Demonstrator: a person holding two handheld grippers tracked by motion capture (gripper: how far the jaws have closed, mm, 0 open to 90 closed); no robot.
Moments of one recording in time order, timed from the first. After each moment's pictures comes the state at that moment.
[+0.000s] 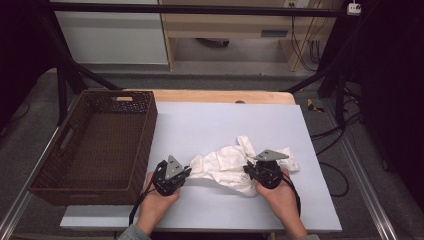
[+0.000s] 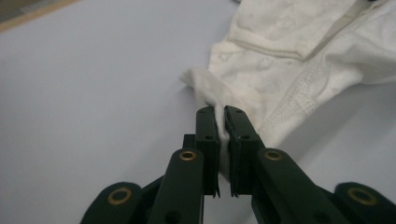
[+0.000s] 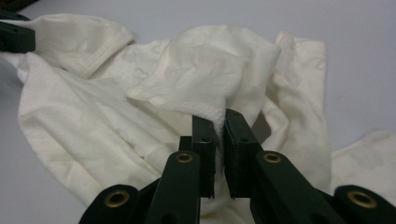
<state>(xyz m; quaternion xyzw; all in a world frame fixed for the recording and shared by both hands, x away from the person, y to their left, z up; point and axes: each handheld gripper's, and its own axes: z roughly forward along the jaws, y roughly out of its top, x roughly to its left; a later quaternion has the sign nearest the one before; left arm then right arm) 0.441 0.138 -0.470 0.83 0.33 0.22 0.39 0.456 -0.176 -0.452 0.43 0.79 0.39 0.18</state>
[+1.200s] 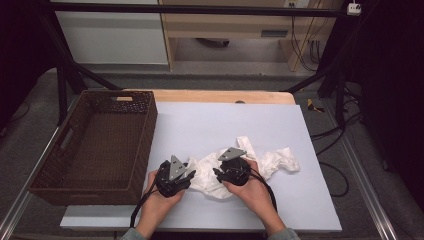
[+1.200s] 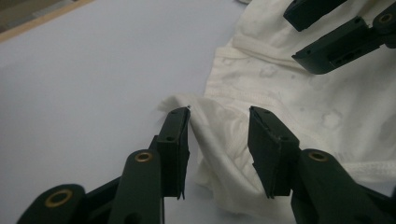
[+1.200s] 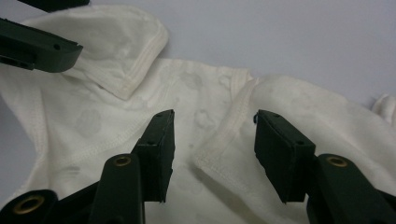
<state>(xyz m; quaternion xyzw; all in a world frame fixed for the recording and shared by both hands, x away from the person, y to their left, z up) 0.445 0.130 -0.467 0.82 0.33 0.24 0.39 0.477 -0.093 -0.458 0.34 0.85 0.34 0.20</state>
